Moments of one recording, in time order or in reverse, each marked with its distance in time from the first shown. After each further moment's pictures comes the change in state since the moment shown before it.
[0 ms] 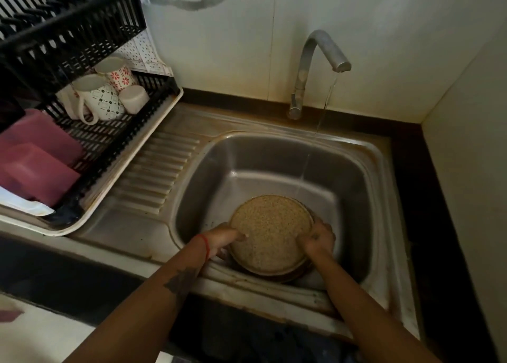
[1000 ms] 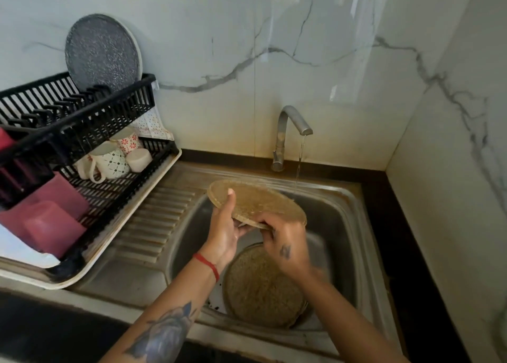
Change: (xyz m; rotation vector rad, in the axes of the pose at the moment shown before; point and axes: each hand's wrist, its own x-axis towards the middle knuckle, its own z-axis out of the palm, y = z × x) left_hand -0.094 0.107 0.013 -0.953 0.026 0.639; right_hand -0.084 -0.118 -0.080 0.025 0.270 -1.034
